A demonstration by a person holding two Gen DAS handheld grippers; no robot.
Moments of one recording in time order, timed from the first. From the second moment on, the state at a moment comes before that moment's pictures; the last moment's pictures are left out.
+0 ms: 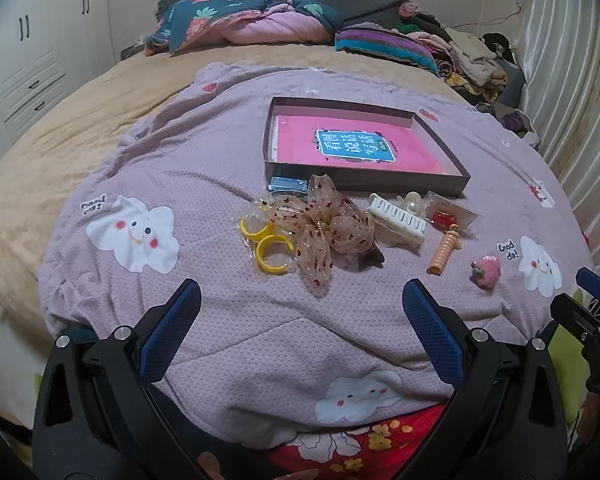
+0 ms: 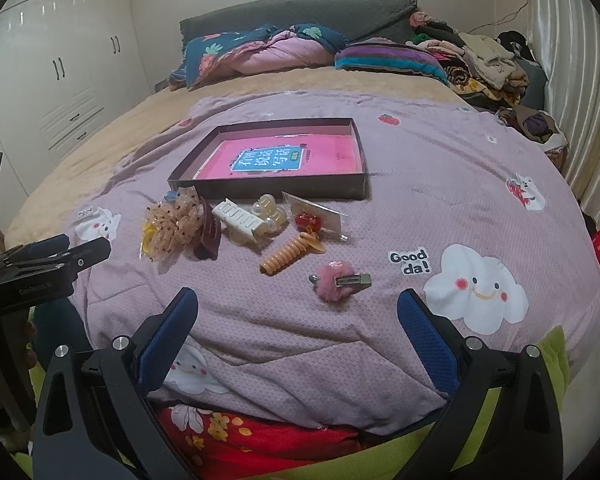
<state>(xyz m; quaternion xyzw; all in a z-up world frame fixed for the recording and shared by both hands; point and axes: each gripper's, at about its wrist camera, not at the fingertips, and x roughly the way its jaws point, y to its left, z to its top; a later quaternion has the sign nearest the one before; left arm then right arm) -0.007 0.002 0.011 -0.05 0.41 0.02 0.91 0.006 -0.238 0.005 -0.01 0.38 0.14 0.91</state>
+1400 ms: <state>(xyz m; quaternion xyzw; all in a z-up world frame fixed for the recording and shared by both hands) -0.006 -0.005 0.019 -0.04 0.41 0.02 0.91 0.010 -0.240 0.007 0.00 0.38 0.15 0.91</state>
